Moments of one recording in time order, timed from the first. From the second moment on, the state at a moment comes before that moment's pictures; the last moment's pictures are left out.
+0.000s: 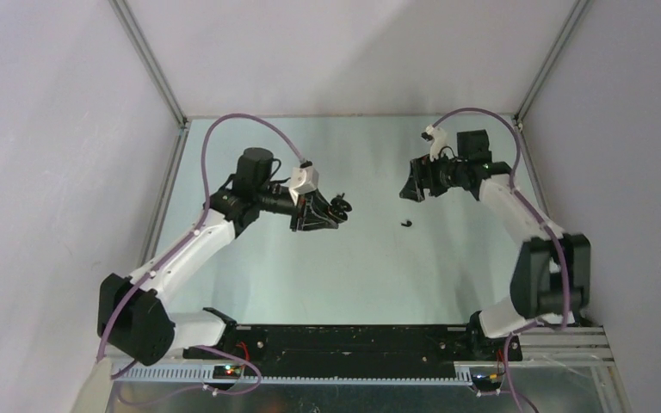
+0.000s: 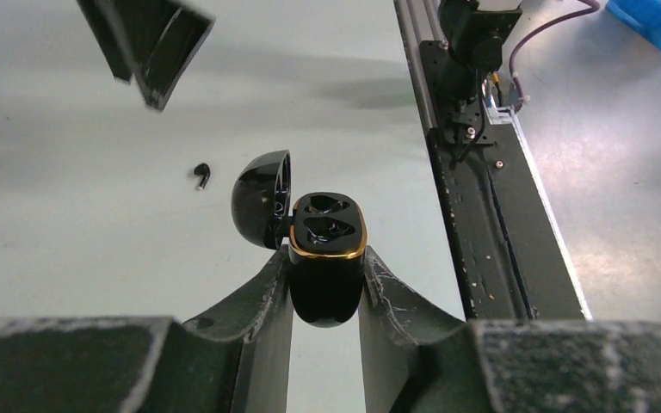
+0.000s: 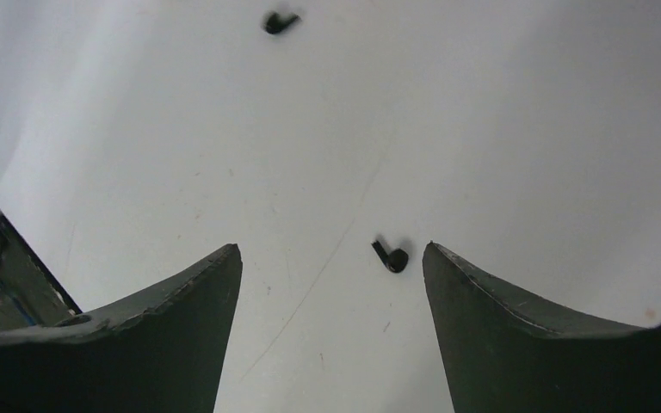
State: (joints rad) left arm -0.46 1.27 1.02 -0.30 1.14 0.42; right arm 0.15 1.46 1.13 -0.42 -0.64 -0.17
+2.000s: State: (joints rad) left arm -0.60 1.23 0.89 -0.23 1.10 0.44; right arm 0.14 2.05 1.41 -0.79 -0.47 0.16
